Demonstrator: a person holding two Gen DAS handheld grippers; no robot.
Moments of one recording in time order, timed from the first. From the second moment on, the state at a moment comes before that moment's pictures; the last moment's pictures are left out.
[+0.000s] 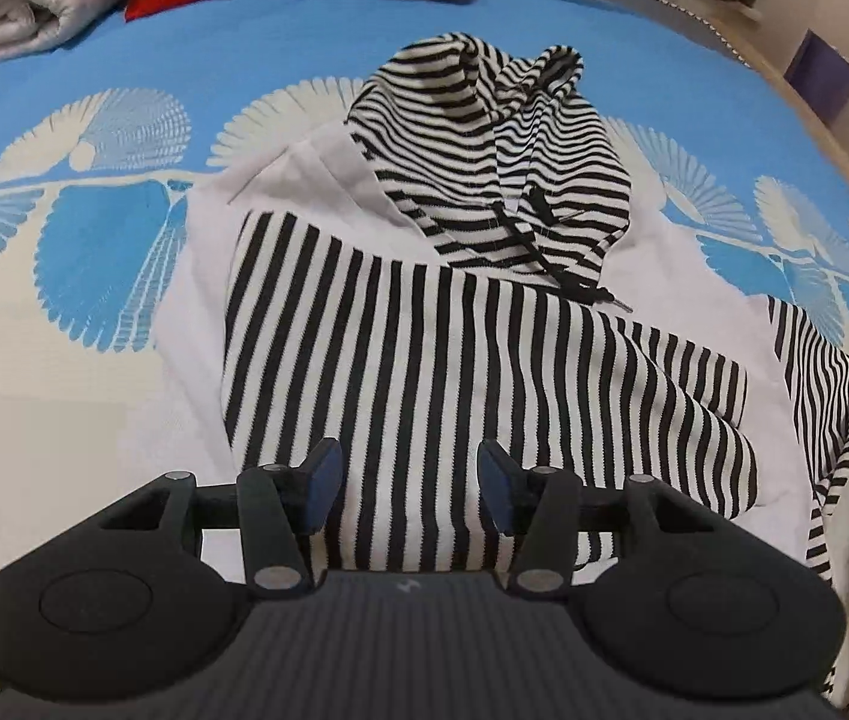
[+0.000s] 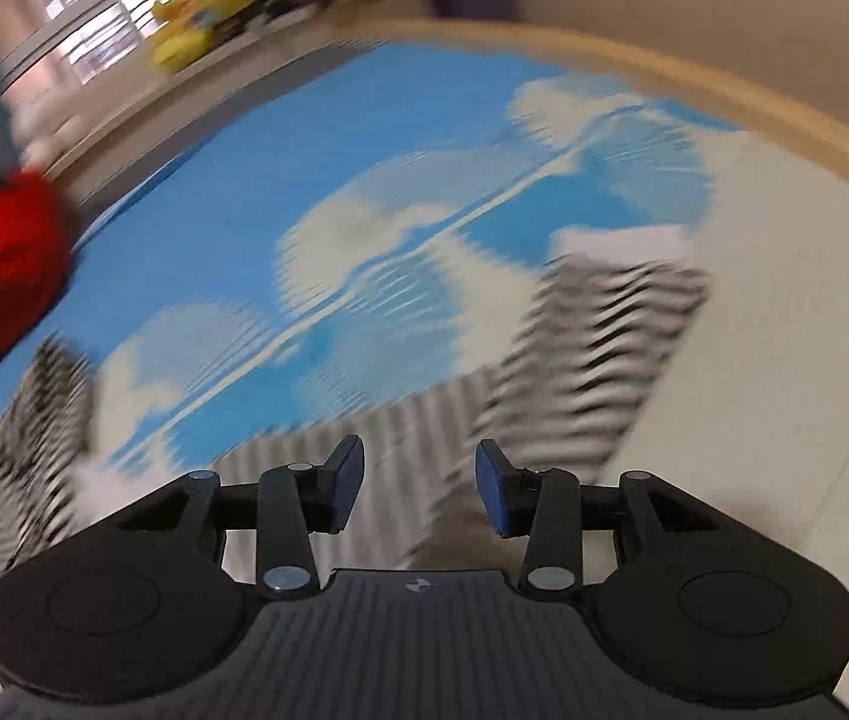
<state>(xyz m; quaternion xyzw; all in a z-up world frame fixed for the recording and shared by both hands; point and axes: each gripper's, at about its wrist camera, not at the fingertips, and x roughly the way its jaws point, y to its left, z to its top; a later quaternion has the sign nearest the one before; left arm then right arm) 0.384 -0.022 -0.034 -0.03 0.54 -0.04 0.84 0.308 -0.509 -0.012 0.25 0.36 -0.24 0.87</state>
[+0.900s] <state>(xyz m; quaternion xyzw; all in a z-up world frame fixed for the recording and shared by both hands) 0.391 0.032 -0.021 -0.07 0.53 0.00 0.84 0.358 -0.501 0.017 0.16 0.24 -0.26 0.92</state>
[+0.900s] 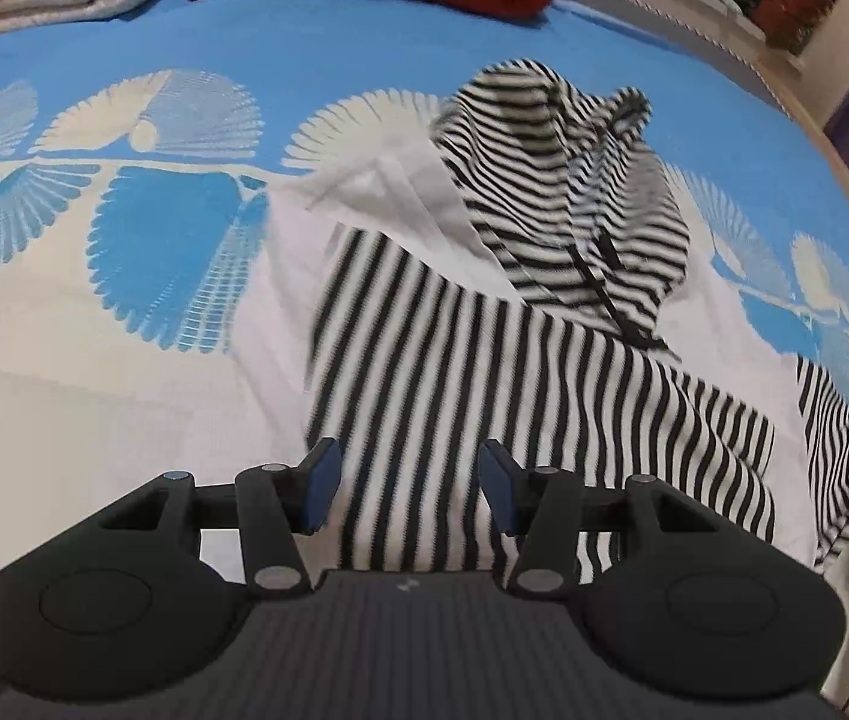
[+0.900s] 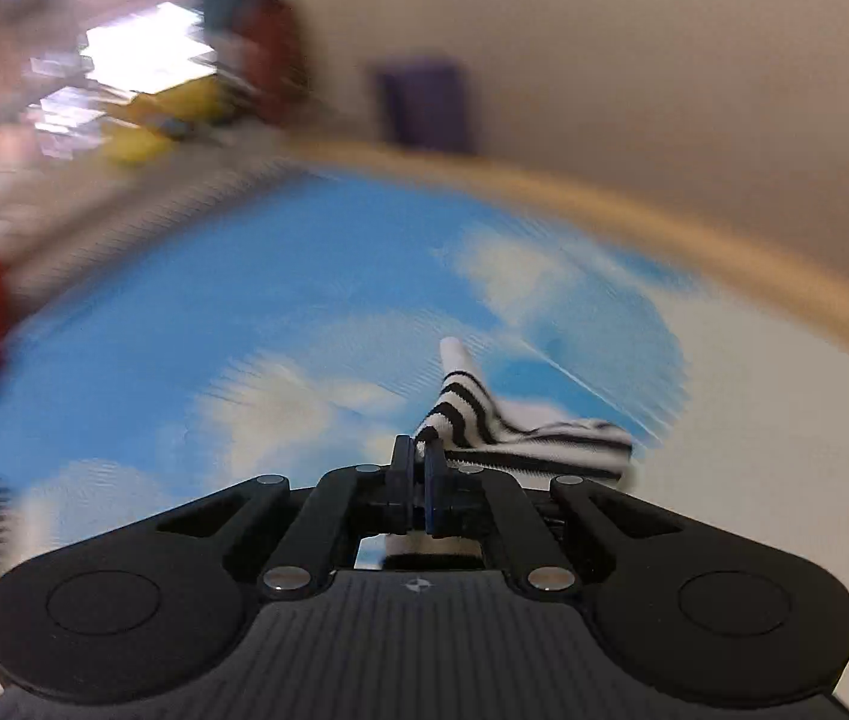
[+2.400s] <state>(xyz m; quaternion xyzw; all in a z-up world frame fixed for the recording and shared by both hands) 0.385 0.080 0.003 -0.05 0.45 0.03 0.89 0.369 -0.304 0.021 0.15 0.42 -0.04 0.89</state>
